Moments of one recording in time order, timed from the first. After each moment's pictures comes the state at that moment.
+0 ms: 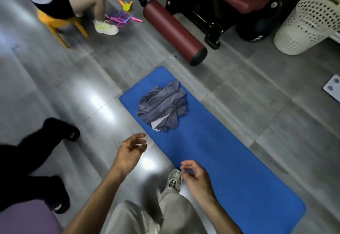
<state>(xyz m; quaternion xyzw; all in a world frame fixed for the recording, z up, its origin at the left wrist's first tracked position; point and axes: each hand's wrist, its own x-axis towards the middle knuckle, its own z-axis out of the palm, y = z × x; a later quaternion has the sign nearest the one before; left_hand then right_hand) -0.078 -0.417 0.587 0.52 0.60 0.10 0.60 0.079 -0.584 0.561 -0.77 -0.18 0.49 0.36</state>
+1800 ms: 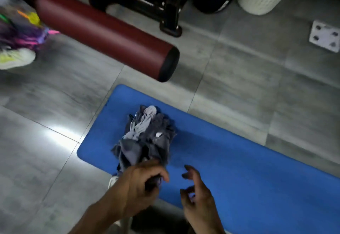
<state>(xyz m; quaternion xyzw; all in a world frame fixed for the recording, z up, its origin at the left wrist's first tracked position) 0.124 -0.159 0.371 0.86 0.11 -0.08 0.50 0.186 -0.361 0.306 -0.86 -0.16 0.34 0.35</state>
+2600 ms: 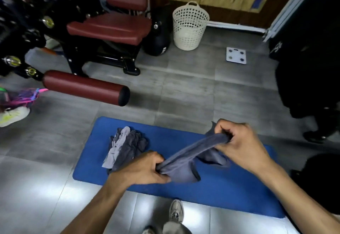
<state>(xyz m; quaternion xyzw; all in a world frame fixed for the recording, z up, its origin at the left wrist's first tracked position) 0.139 -0.375 0.672 0.88 0.02 -0.26 0.40 0.269 -0.610 0.745 -0.89 -0.29 0.11 0.32</state>
